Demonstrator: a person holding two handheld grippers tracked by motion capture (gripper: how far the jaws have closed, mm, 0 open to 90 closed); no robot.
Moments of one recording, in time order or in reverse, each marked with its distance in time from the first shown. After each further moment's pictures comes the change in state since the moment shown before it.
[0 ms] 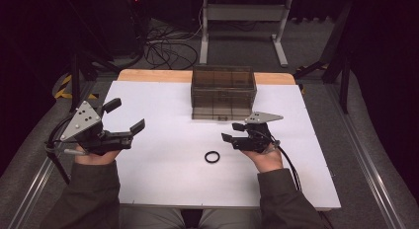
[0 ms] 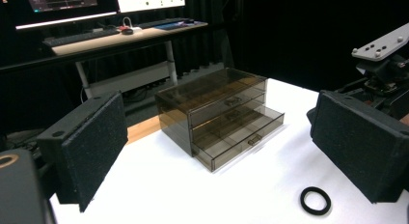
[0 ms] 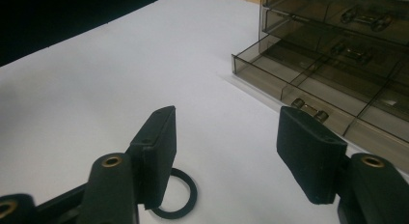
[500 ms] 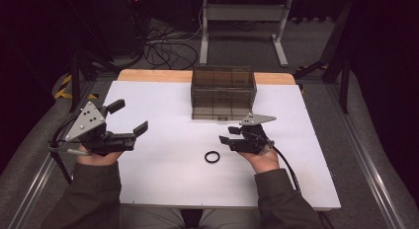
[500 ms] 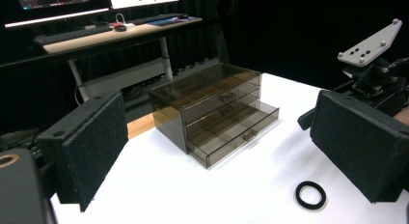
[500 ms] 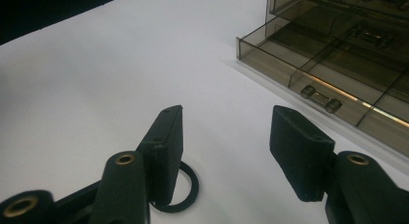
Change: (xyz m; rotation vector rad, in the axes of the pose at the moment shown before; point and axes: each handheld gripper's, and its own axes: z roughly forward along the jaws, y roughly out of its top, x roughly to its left) left arm -0.004 -0.001 0.004 0.017 -0.020 0.014; right arm 0.003 -0.005 0.013 0.055 0.006 -0.015
